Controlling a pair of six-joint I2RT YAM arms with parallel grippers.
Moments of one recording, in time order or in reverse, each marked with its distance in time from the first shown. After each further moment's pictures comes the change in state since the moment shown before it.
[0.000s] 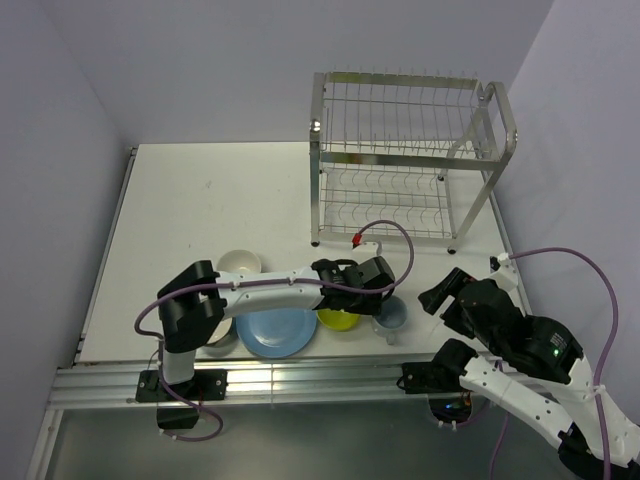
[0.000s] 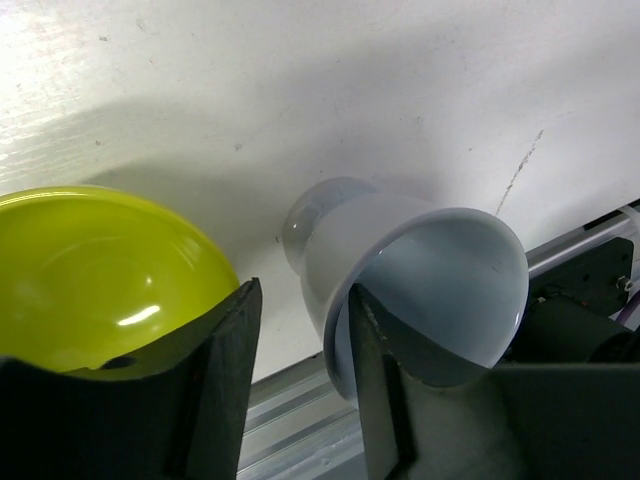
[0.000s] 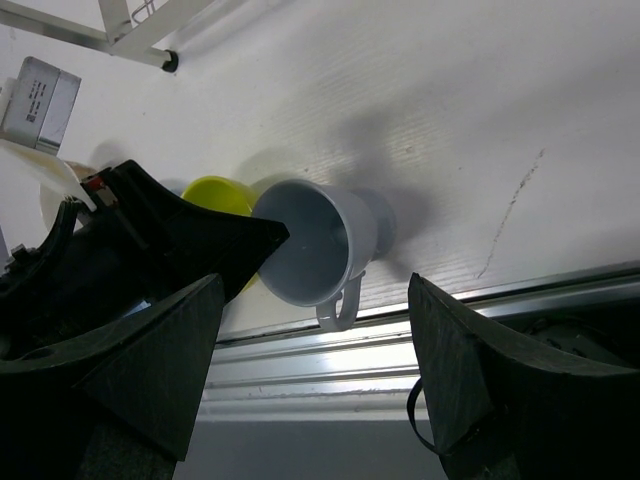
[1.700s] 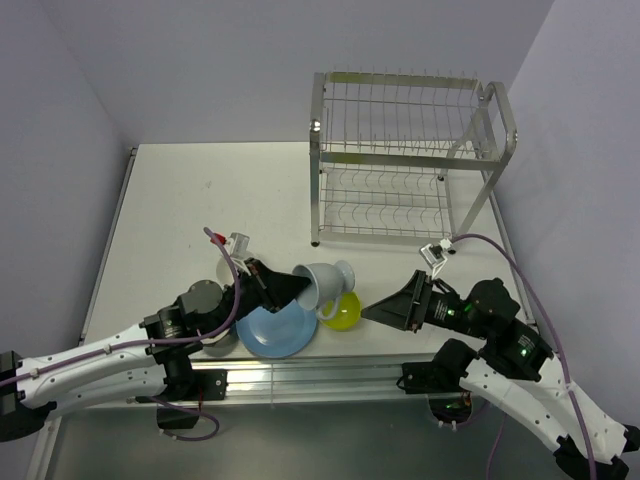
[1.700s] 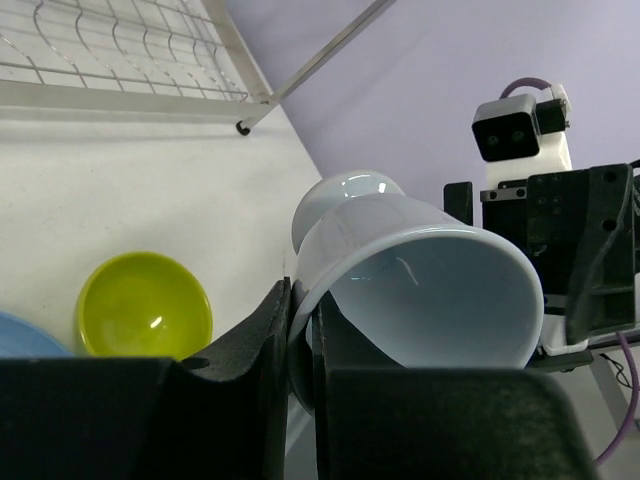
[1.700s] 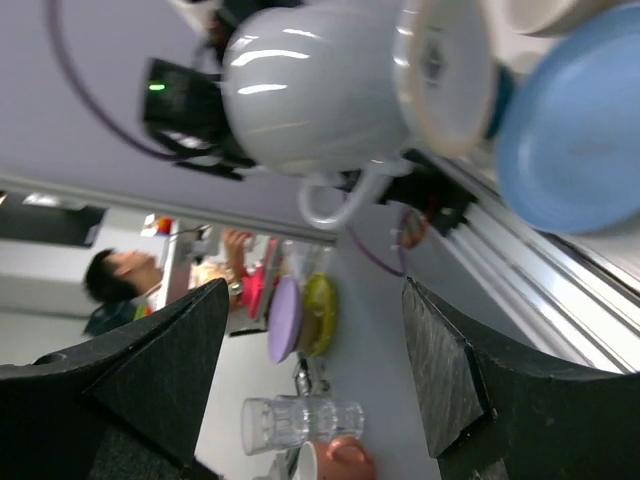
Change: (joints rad) left arm 0.097 -1.176 -0.882 0.666 -0.030 0.140; right arm 0.000 -0.103 -0.254 0.851 -0.829 -0.015
